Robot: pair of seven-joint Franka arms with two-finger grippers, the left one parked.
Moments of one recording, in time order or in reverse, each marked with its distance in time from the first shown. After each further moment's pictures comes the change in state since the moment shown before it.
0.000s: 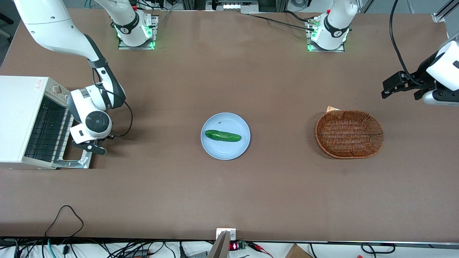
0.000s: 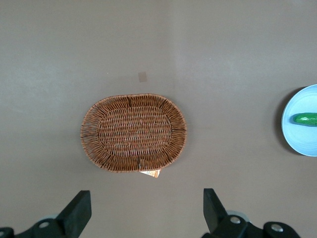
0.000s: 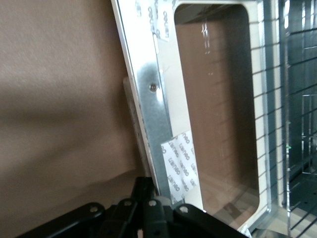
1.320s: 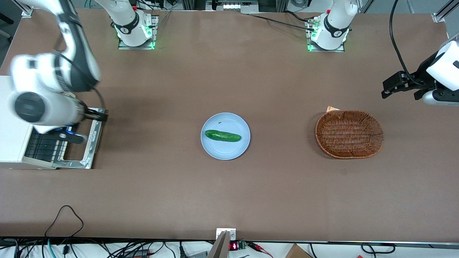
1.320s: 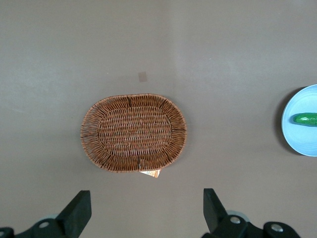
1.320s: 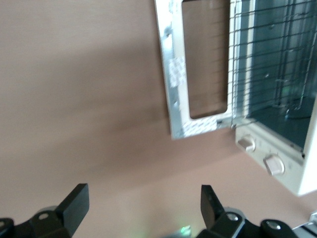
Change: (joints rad) arm -0.004 -0.268 0.022 0.353 0.555 -0.644 -0.483
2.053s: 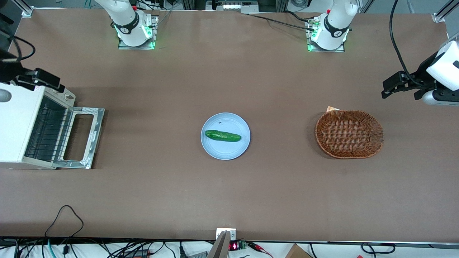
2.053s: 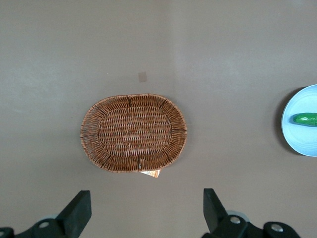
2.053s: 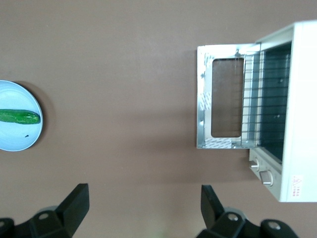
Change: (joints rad) arm 0.006 -0.238 -0.080 0.076 0.165 -0.022 -0.256
